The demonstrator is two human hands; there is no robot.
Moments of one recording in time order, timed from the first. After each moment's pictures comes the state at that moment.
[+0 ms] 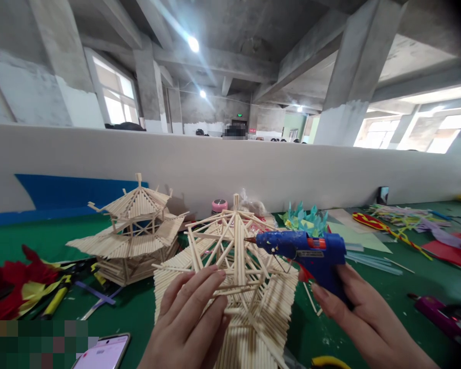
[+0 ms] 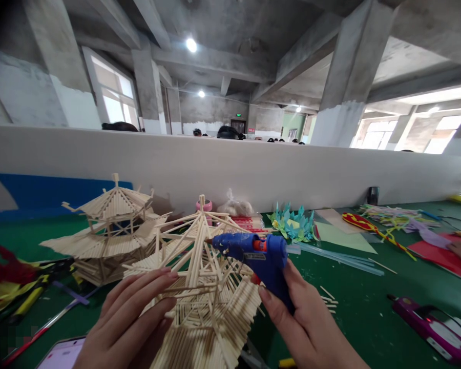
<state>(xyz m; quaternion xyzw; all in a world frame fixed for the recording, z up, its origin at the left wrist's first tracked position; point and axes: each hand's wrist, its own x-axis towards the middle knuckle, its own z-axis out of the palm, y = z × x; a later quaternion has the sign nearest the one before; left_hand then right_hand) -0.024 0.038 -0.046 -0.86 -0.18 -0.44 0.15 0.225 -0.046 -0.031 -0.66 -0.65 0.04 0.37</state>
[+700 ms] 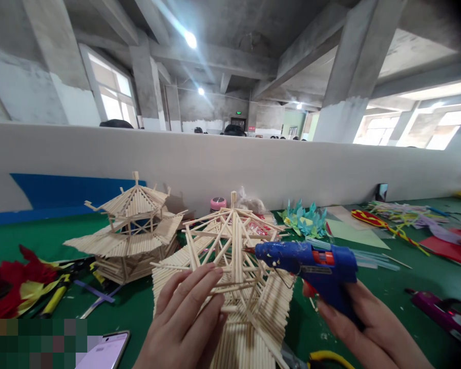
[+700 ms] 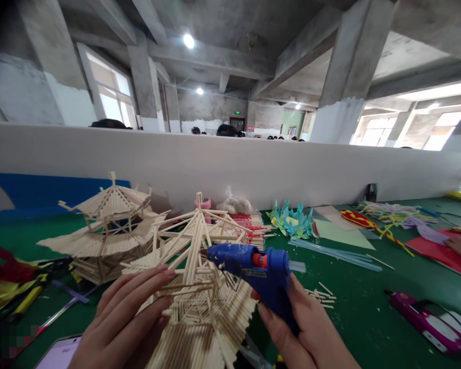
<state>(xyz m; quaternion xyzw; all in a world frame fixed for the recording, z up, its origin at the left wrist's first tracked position) -0.016 0.039 -0.052 -0.83 -0.18 -0.50 0.13 0.227 -0.063 -0.043 -0.66 -0.65 0.03 0.36</state>
